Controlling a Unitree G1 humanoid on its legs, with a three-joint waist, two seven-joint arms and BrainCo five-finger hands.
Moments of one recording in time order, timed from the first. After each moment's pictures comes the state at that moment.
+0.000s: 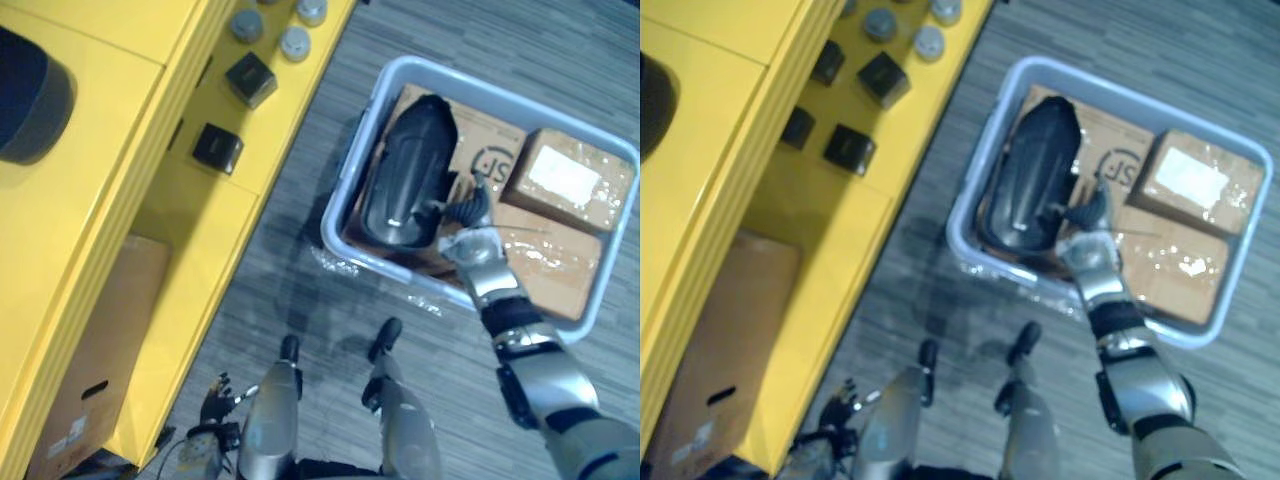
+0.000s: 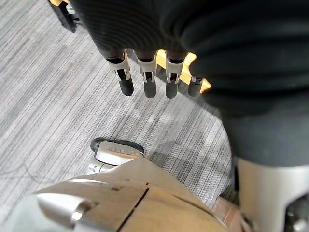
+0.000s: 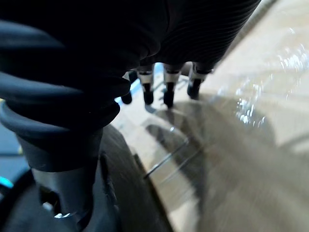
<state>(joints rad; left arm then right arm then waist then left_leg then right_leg) 0.00 0.17 -0.08 0.99 -0.38 -0.27 0.06 -0.84 -0.44 0.19 0.80 -0.15 0.23 -0.37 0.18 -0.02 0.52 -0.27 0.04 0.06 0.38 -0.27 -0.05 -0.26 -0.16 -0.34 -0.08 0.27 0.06</state>
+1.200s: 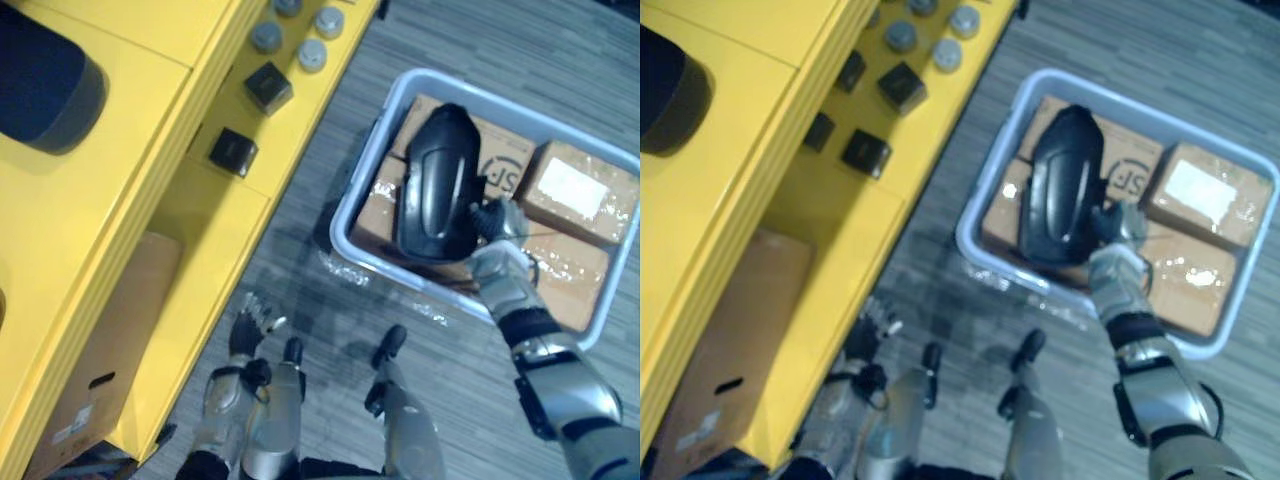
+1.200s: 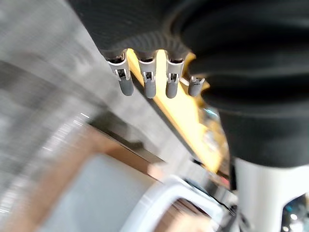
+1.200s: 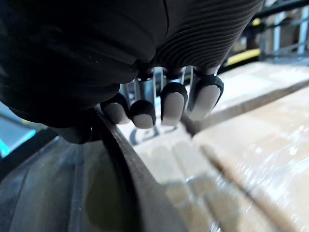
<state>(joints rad) -0.10 0.15 -0.22 0.32 -0.51 -0.32 0.02 -0.71 -0.48 0.19 0.74 -0.37 0.24 -0.49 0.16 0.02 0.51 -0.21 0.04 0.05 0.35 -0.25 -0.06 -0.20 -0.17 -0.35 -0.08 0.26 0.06</state>
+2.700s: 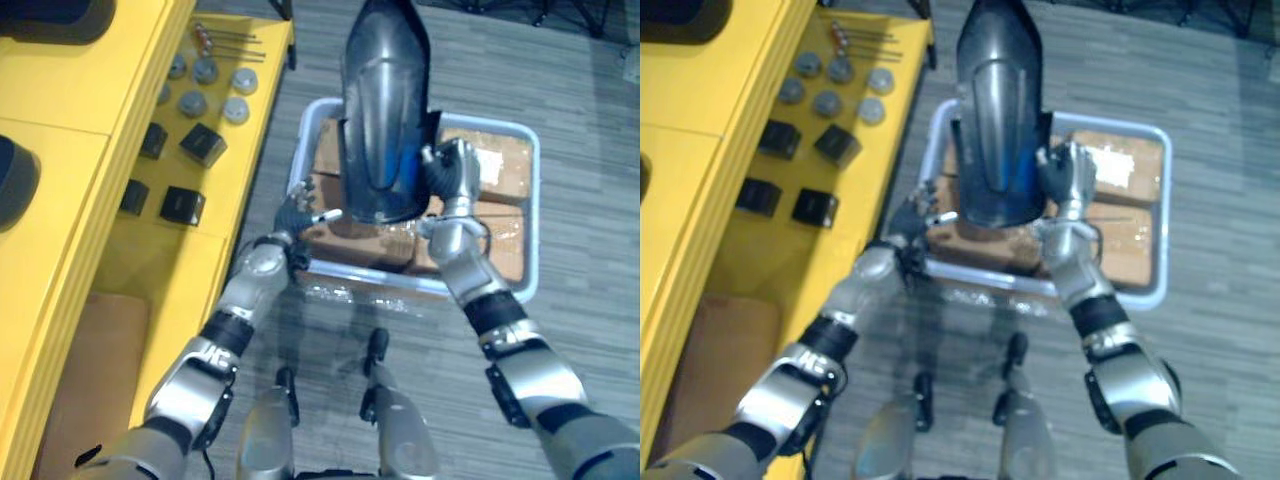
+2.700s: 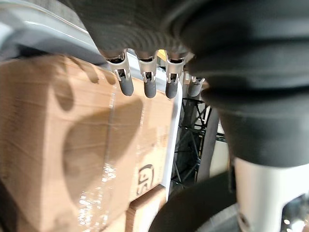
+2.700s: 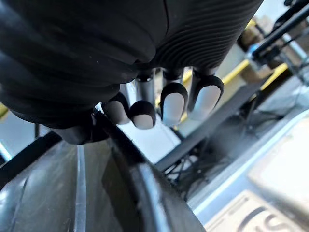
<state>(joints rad) -0.77 0.21 -0.34 0.54 -0.51 0.06 0.15 -0.86 -0.33 0.30 0.65 -0.37 0.00 -0.61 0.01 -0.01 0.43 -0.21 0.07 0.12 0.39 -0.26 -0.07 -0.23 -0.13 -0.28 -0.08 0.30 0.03</state>
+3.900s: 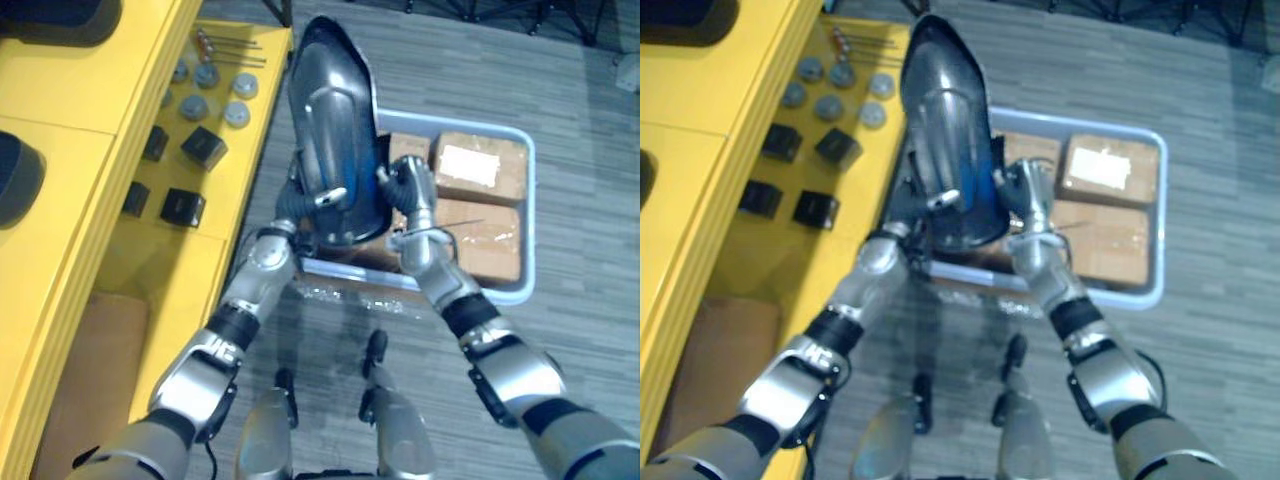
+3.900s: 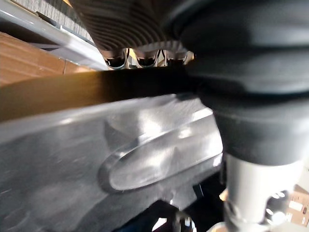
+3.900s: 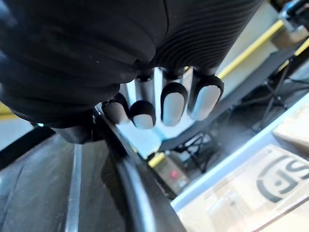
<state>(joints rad) -0.79 0.19 -0.37 0.57 -0.55 -0.11 0.23 -0.85 -0.27 0.39 0.75 -0.40 -0.15 -0.60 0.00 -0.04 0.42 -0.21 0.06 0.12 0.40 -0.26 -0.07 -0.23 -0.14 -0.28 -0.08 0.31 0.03</state>
